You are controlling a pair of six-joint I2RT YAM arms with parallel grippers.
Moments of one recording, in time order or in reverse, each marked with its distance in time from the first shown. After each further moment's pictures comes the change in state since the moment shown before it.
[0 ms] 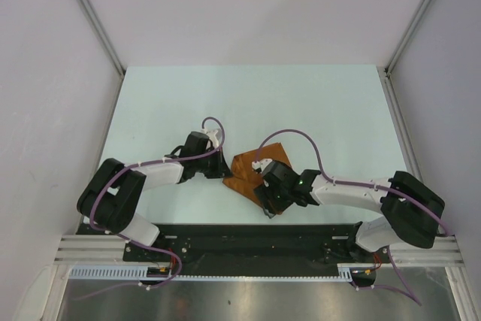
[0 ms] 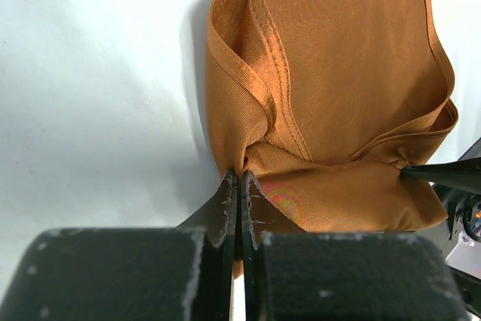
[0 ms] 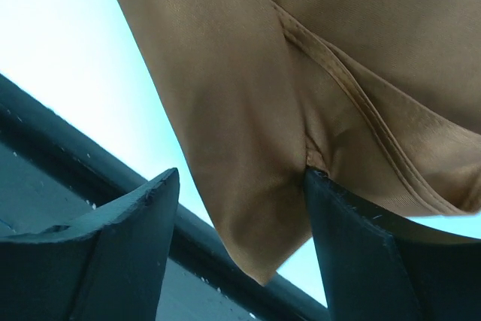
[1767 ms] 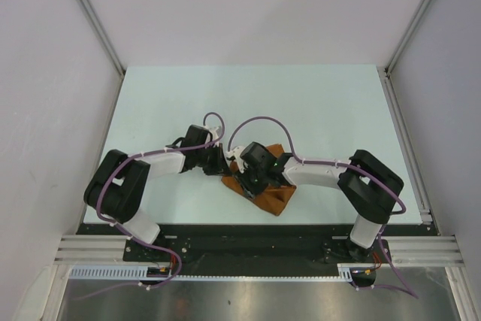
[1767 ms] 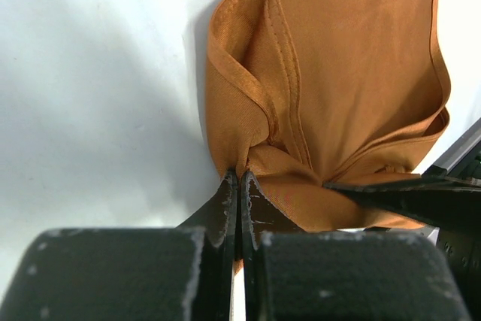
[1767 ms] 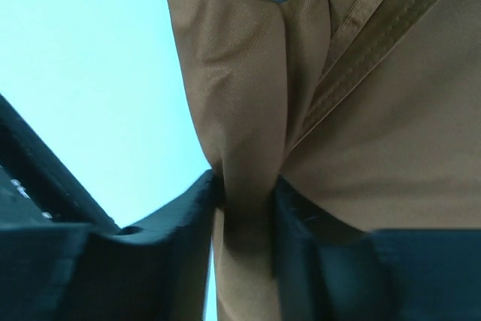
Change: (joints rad) left arm 0.056 0.084 0.113 -0.142 0.084 0.035; right arm -0.043 0.317 0.270 0.140 -0.159 -0.215
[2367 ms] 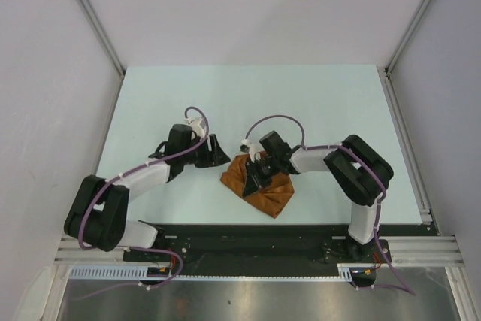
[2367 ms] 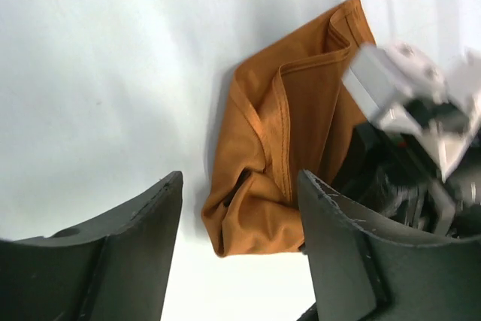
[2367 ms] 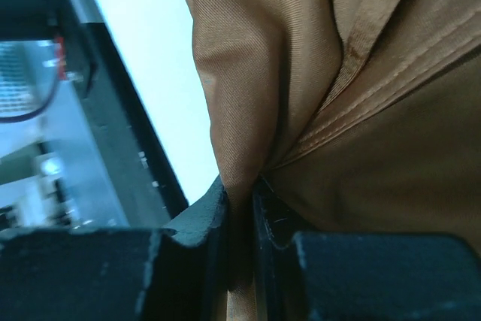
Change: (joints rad) left arm 0.071 -0.213 -0.079 0.102 -0.069 -0.010; right arm -0.226 0.128 -0.065 0.222 -0.595 0.161
